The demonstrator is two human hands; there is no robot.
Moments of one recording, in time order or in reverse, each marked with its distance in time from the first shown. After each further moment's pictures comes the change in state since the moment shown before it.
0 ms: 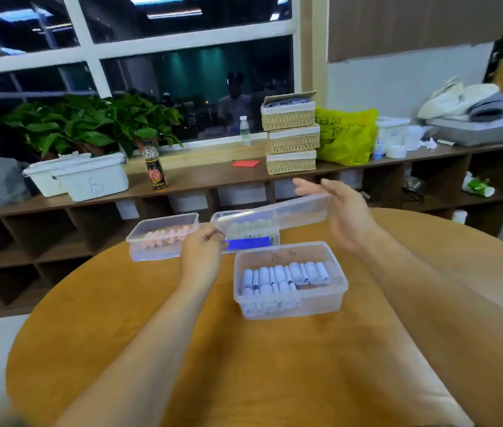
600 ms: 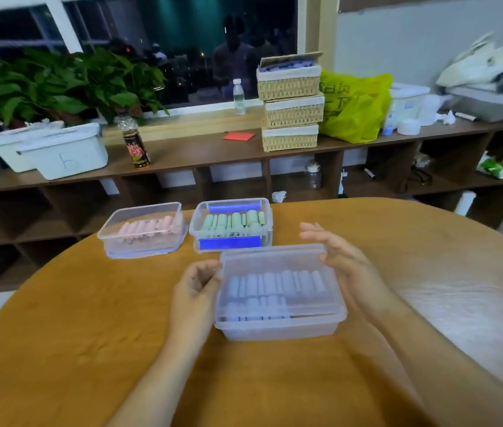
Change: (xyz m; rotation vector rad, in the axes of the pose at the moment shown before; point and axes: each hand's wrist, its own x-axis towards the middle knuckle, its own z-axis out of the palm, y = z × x) left_hand -0.031 -0.029 0.023 -0.100 -0.014 -0.154; right_hand -0.030 0.059 -0.042 -0.255 -0.081 0.014
